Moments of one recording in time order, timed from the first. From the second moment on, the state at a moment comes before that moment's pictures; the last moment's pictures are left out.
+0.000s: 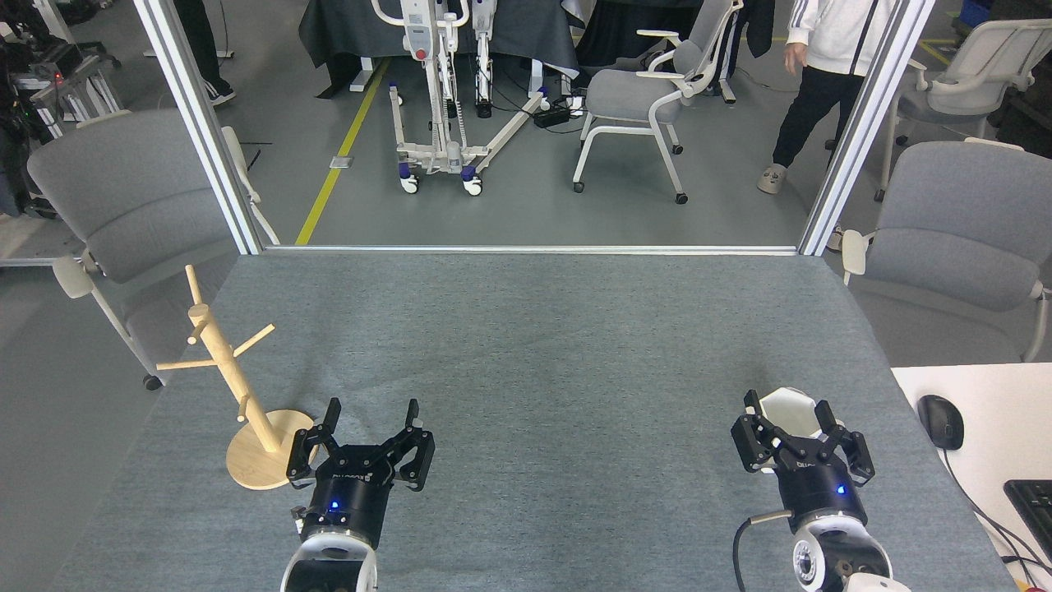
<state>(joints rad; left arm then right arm) -0.08 -0.12 -0.01 -1.54 -1.61 0.00 0.03 -0.18 -0.02 -0.19 -1.30 1.37 -0.16 -0.03</state>
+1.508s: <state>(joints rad) -0.07 -0.12 -0.02 -1.55 -1.59 0.00 0.05 -0.05 -0.12 -0.21 -1.31 1.36 -0.15 -0.04</state>
